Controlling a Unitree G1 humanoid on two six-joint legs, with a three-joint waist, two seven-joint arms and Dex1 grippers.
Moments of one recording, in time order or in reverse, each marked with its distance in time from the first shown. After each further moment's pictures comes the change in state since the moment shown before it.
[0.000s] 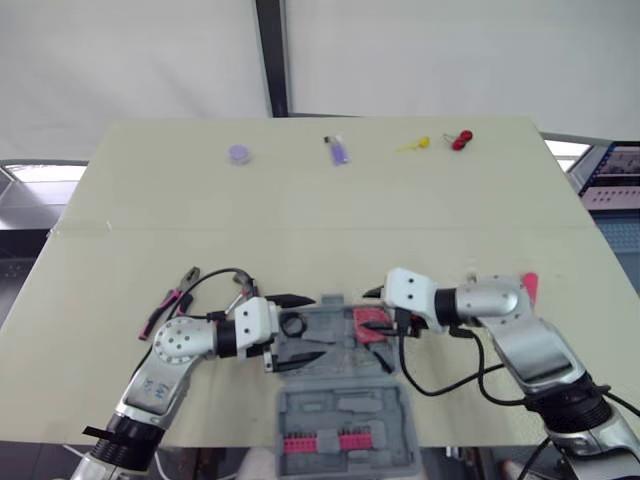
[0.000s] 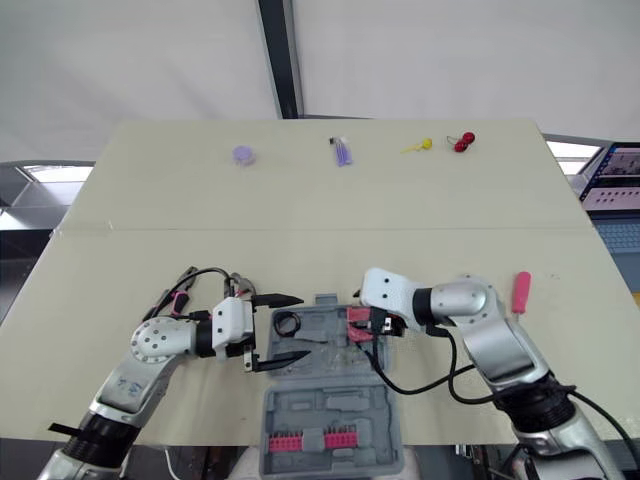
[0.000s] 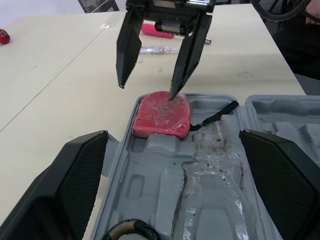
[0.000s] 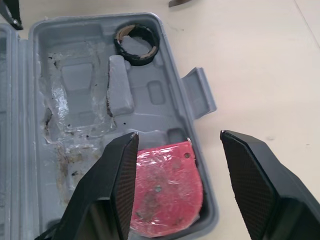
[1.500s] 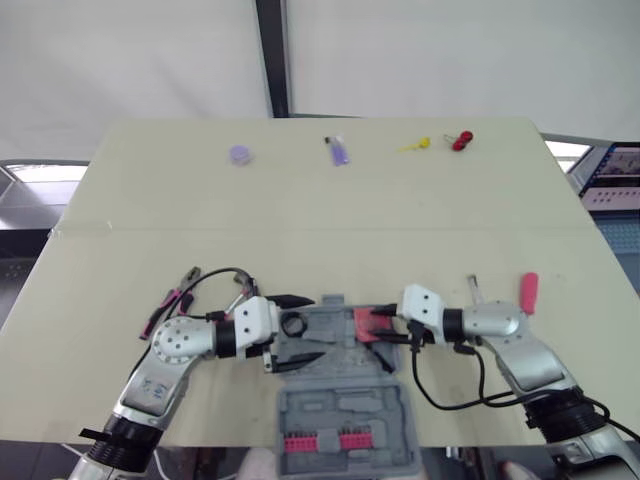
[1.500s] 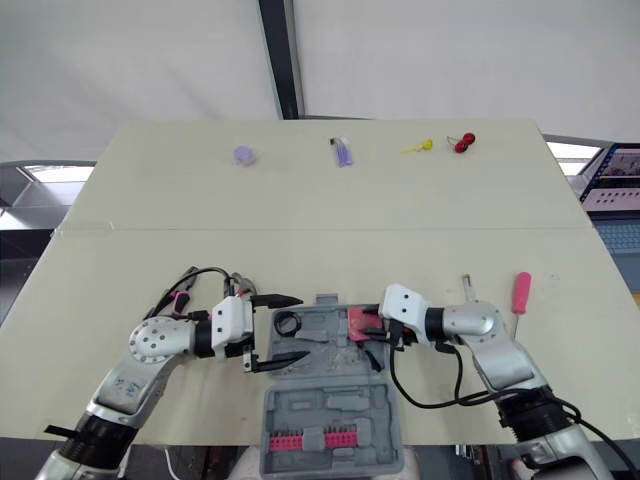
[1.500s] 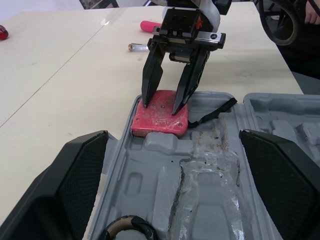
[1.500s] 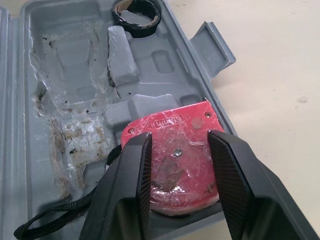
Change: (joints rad) left arm 0.005 0.009 0.004 -0.025 0.000 0.031 0.002; right arm 0.086 0.017 -0.024 0.296 0.093 -0.328 -0.040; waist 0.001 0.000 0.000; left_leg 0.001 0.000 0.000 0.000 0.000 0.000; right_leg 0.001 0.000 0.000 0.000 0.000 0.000
